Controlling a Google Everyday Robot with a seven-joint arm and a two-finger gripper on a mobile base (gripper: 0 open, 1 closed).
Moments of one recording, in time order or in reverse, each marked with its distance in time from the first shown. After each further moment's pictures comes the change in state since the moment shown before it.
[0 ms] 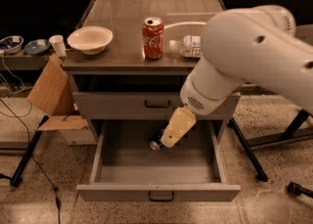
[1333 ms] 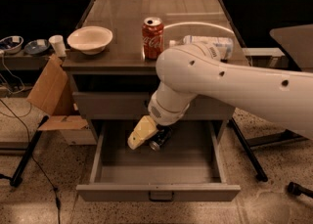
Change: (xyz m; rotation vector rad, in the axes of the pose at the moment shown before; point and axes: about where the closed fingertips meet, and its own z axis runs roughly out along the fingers) arm -0.037 0.029 0.118 -0.145 0.087 0.319
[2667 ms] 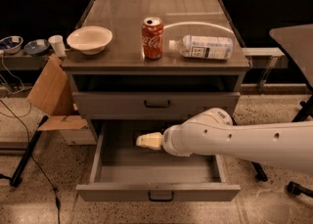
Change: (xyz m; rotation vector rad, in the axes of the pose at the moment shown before) arm 0.030 -0.046 0.122 -0.053 -0.301 0.752
